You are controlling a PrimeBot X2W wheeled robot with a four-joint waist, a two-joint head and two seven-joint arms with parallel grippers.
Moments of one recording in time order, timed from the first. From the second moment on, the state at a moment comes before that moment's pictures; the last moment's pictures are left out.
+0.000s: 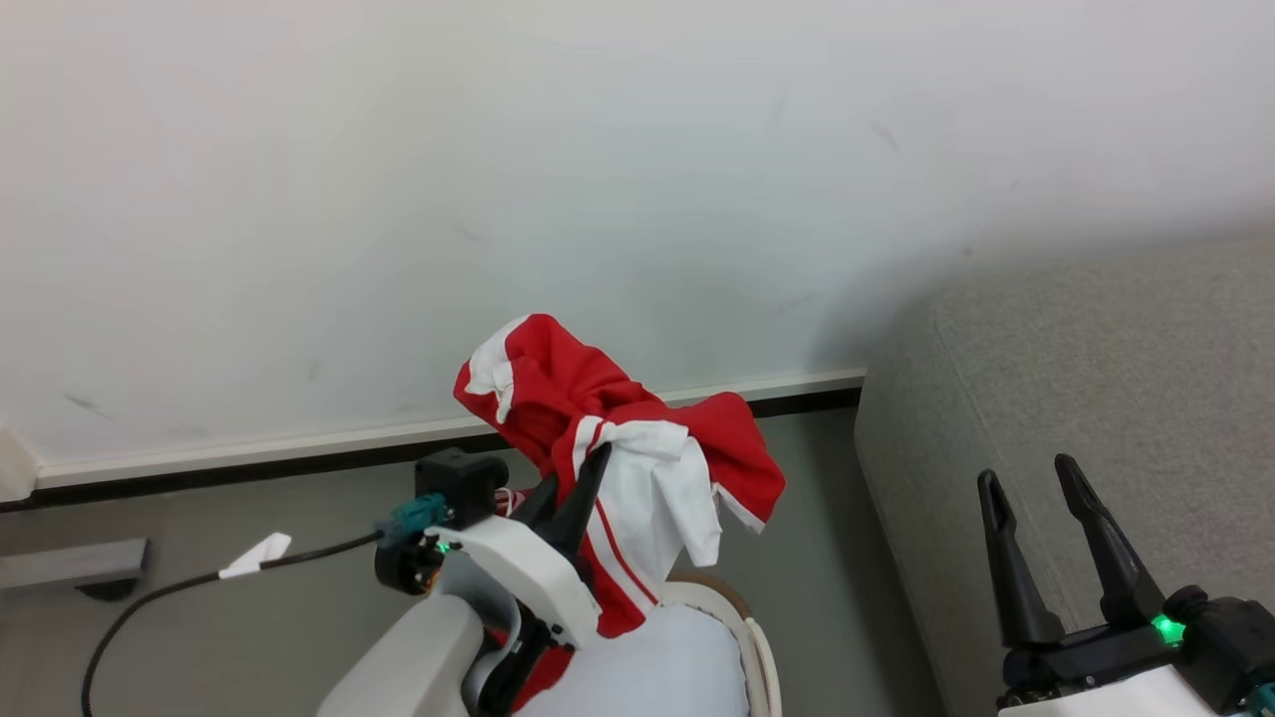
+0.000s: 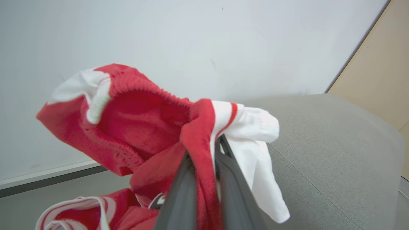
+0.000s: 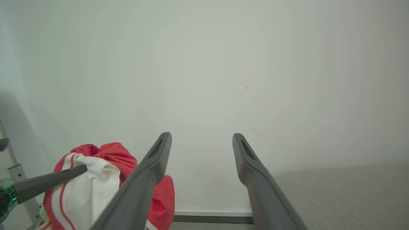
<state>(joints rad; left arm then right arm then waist) -0.57 0.12 -0.64 0.69 -0.64 -0.13 -0.26 -0.08 -0.15 0.18 0.02 0.38 0.13 -0.26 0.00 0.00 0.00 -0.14</state>
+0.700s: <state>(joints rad) -0.59 0.14 -0.62 0.46 -0.62 -0.09 -0.25 -0.05 -0.15 0.22 0.03 0.37 0.13 -0.26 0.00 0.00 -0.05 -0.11</state>
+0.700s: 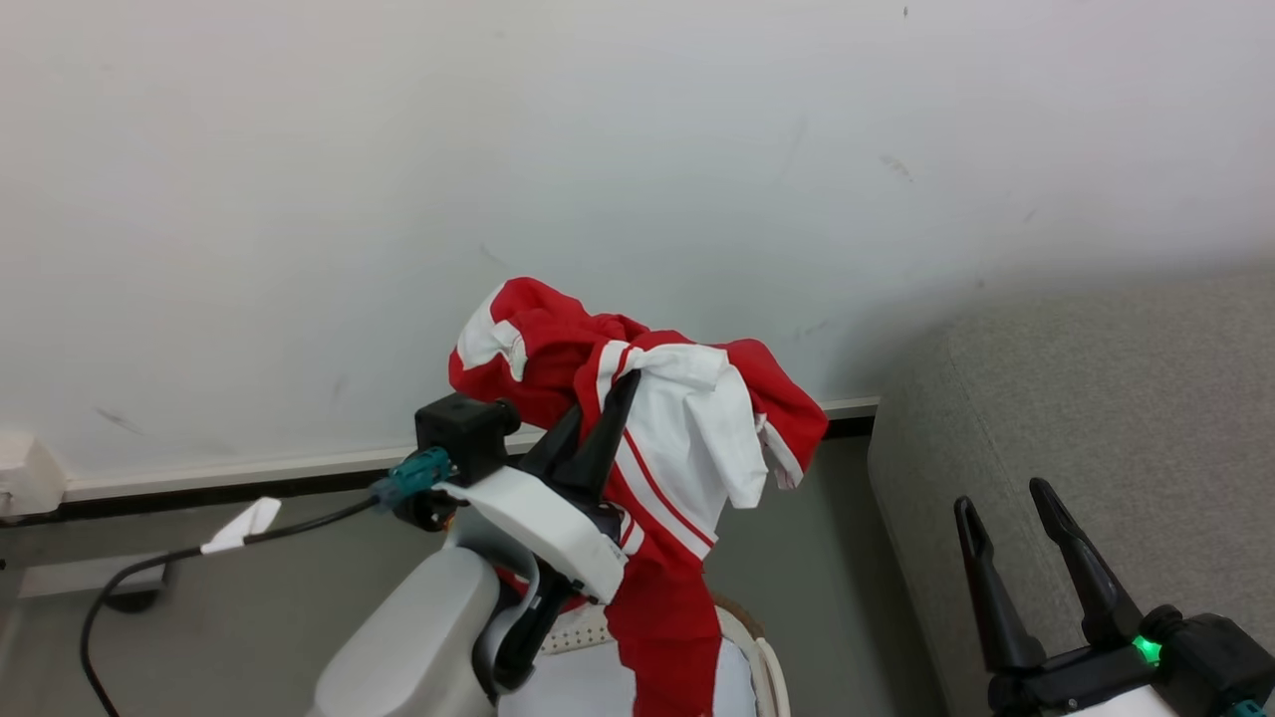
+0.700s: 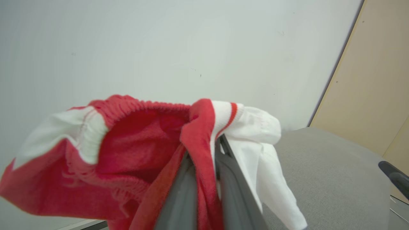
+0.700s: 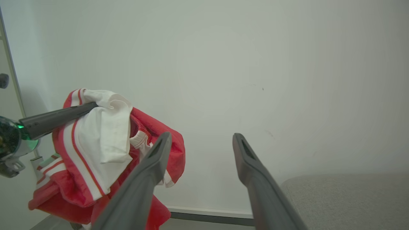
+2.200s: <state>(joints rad) -0.63 0.05 -0.89 0.50 -0.65 -0.12 -0.21 -0.40 -0.27 0.74 0.49 0.44 0.13 -0.26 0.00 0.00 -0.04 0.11</state>
